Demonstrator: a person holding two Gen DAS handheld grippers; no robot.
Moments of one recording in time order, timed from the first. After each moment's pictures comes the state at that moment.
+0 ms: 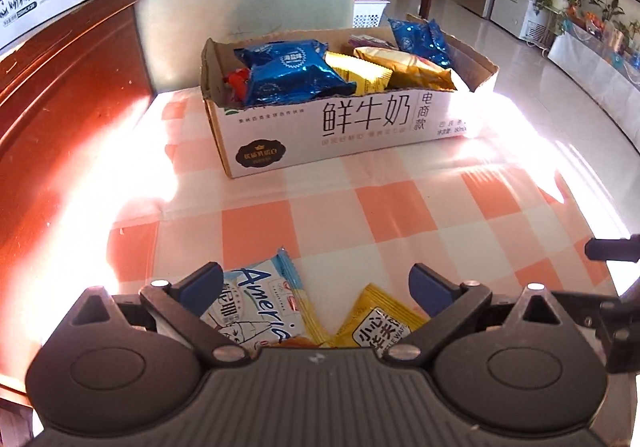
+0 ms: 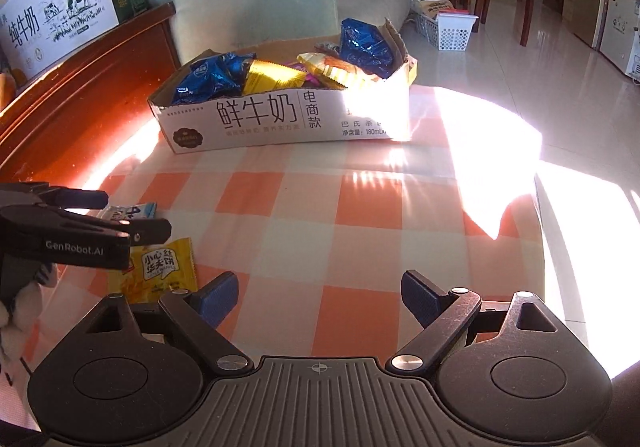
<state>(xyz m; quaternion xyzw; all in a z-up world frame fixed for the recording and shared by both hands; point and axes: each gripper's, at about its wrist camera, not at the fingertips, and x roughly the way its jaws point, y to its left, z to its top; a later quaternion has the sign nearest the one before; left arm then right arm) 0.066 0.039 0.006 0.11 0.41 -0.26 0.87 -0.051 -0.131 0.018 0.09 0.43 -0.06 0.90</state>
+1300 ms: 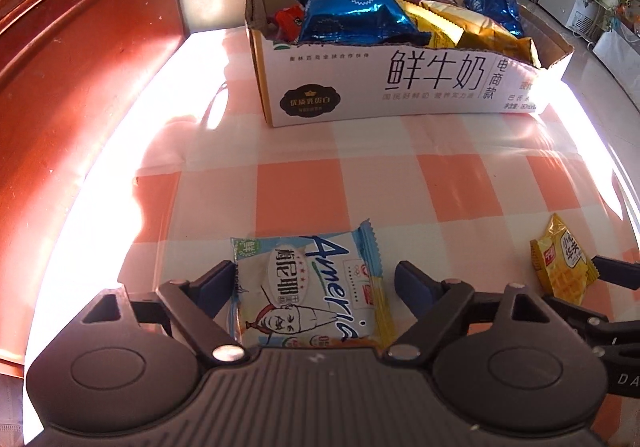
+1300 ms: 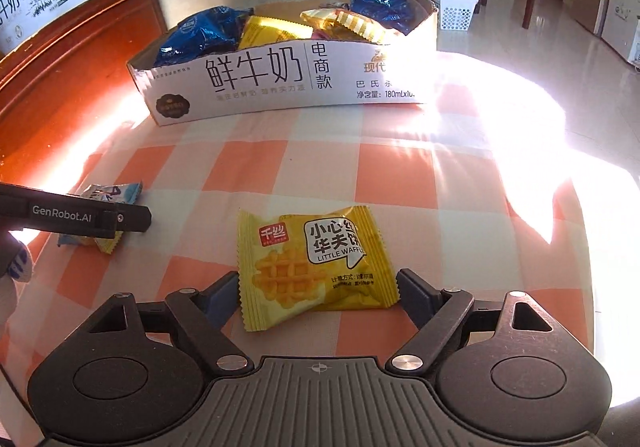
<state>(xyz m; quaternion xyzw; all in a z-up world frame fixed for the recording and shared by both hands) 0.092 0.037 -0.025 0.11 0.47 -0.21 0.85 -0.022 -0.128 -0.025 0.09 0.44 -0.08 0.89</state>
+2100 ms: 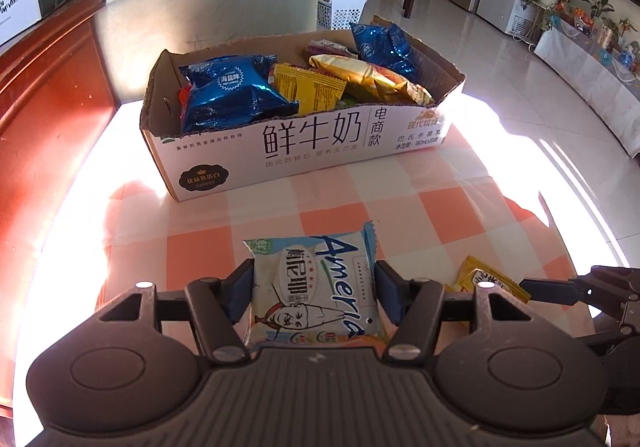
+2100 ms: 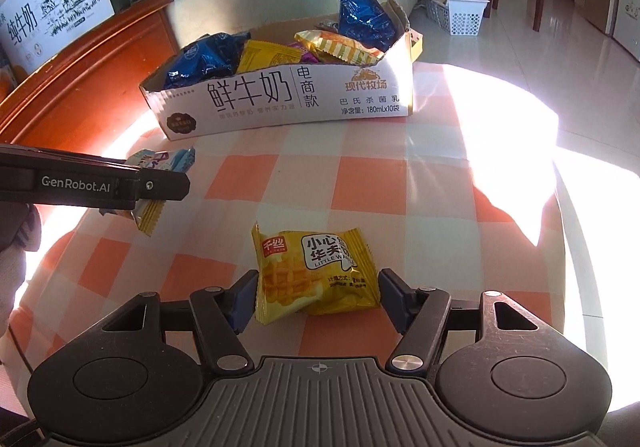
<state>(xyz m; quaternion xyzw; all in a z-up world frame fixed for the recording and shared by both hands) 0.064 -0.009 0.015 0.11 0.42 -0.29 0.85 -0.044 -0.152 -0.006 0.09 0.44 -0.05 0.89</state>
